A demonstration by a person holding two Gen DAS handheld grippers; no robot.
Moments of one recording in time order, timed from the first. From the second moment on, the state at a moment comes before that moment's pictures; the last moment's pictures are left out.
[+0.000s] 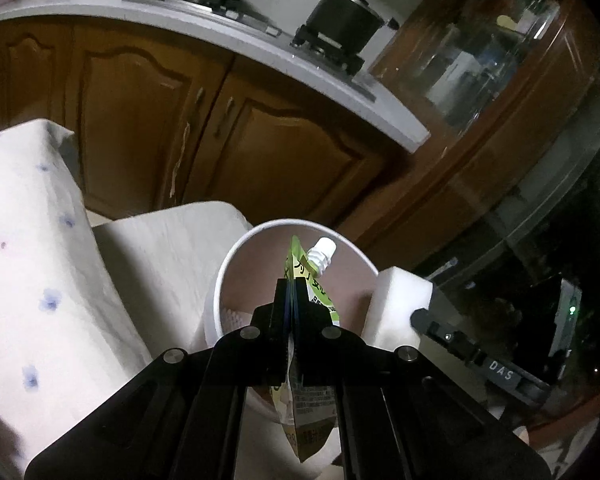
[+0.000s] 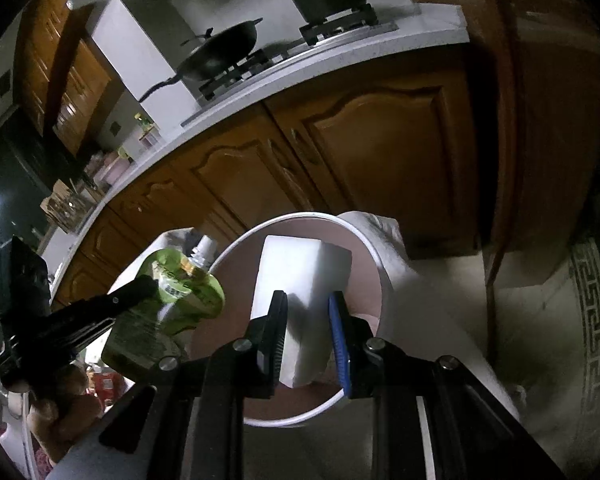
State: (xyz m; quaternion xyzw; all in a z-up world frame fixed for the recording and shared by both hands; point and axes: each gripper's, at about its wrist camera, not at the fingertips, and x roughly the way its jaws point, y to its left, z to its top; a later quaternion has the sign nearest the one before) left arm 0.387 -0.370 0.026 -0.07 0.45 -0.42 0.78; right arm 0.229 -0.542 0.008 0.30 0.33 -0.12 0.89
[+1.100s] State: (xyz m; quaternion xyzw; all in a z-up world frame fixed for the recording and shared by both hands) left arm 0.340 -0.271 0.050 -0.11 0.41 -0.35 0.83; right arm 0.196 -0.508 0.026 0.31 0.28 -0.11 0.90
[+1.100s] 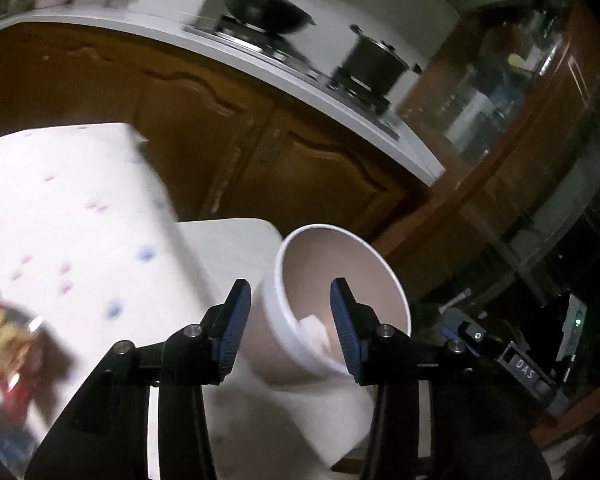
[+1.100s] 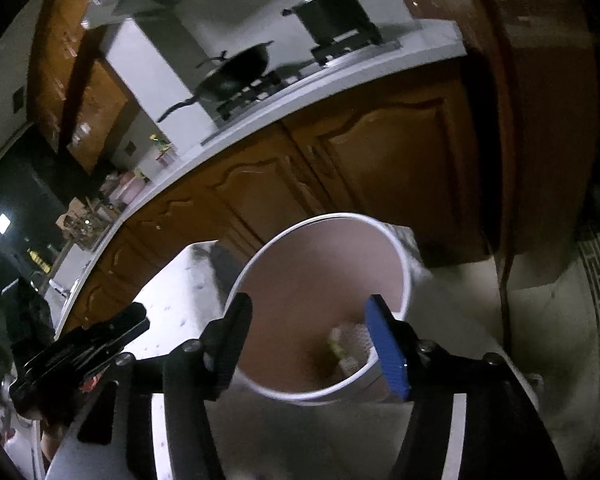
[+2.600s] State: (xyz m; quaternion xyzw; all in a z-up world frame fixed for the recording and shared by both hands) left arm 0.317 0.041 0.016 -0.15 0.43 -0.06 0.89; right arm 0.275 -0.235 0.017 0.17 0.32 0.06 0.93
